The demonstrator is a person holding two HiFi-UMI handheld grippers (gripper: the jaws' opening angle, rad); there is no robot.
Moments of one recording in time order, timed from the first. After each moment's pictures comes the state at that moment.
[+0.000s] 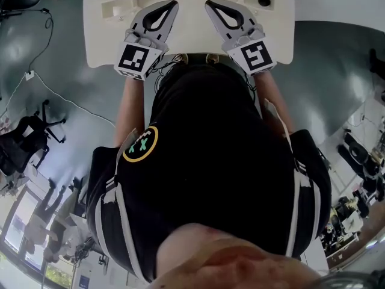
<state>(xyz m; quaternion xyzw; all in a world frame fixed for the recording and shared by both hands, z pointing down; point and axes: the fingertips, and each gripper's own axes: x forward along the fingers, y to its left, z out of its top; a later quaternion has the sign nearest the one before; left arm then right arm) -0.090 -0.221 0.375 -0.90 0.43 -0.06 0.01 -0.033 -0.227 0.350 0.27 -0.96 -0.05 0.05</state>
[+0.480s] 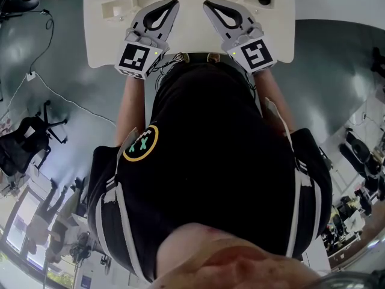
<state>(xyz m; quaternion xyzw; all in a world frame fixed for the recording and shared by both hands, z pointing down) -0.087 -0.222 0.376 -0.90 0.43 -0.07 0.01 -0.035 -0.224 0.352 0.26 -0.96 -0.04 0.04</state>
